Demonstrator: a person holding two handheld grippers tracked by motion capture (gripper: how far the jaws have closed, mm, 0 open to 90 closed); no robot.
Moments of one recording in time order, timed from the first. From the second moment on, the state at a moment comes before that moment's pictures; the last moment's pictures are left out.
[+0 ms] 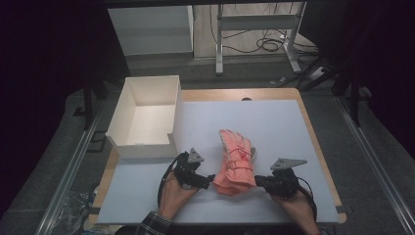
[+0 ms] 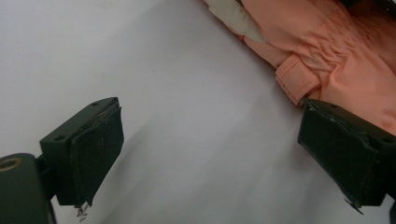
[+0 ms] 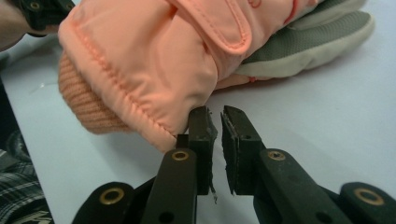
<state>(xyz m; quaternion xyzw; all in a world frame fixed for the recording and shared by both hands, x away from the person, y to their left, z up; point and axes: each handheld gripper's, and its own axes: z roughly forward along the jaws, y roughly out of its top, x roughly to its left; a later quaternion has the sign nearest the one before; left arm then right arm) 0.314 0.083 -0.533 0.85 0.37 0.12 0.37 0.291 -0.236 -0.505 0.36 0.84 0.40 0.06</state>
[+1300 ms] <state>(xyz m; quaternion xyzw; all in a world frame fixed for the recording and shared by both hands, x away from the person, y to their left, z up) 0.343 0.087 -0.504 0.84 0.38 0.13 0.37 0.300 -0.230 -0.492 0.34 0.84 0.41 0.07</state>
